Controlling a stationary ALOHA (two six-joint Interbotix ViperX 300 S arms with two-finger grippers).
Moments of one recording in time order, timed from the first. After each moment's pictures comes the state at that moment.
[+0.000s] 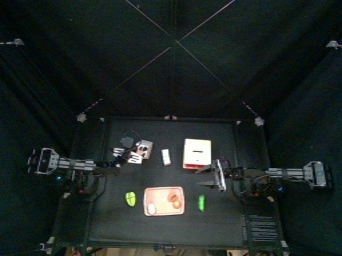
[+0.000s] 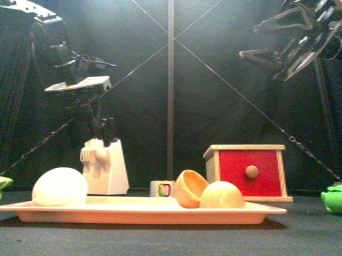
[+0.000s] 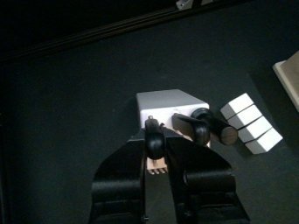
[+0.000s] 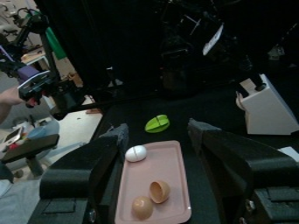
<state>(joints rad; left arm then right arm) 0.04 -0.32 0.77 -2.14 -1.06 1.43 -0.16 -0.69 1.18 -0.50 -0.59 0.65</state>
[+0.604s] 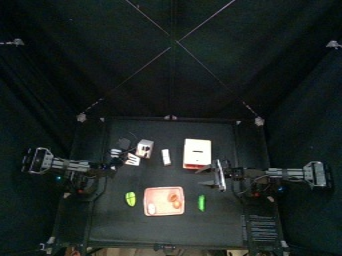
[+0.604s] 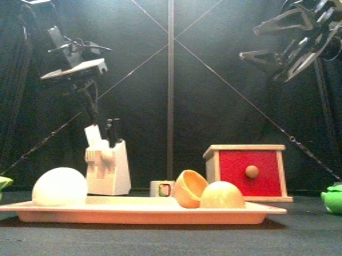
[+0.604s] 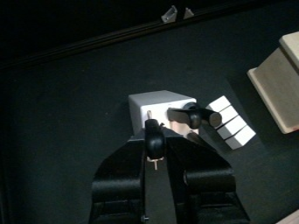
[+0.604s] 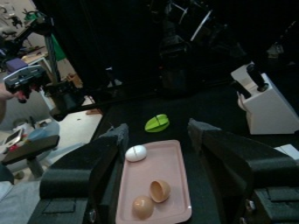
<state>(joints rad) -0.06 -0.42 0.76 -2.14 -1.13 1.44 -0.16 -0.70 1.18 -0.49 -0.59 0.65</state>
